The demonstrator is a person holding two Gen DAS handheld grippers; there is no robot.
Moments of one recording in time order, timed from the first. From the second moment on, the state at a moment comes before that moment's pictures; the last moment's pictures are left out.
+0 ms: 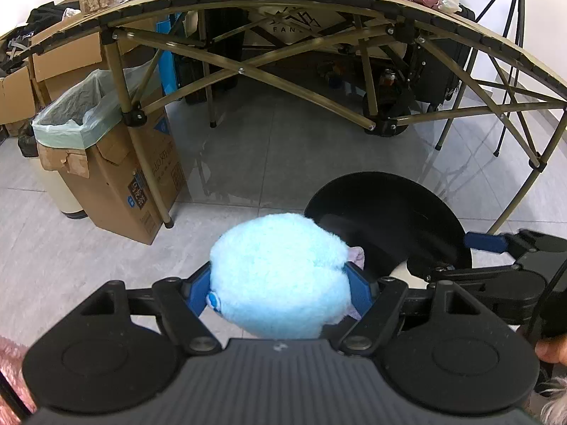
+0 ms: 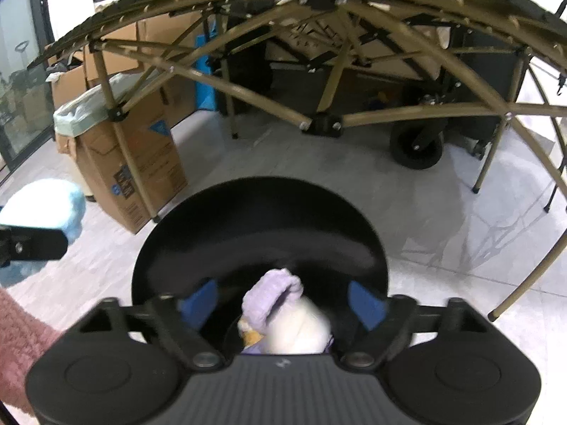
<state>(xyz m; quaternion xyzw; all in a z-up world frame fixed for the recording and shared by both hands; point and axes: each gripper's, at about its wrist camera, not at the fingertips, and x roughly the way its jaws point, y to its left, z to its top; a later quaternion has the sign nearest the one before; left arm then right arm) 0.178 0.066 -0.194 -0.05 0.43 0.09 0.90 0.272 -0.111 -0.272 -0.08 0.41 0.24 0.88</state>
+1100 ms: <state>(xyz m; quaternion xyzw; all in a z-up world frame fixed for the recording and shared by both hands) 0.189 0.053 -0.198 -0.02 0.44 0.09 0.89 0.267 -0.125 -0.258 -0.10 0.42 0.19 0.88</state>
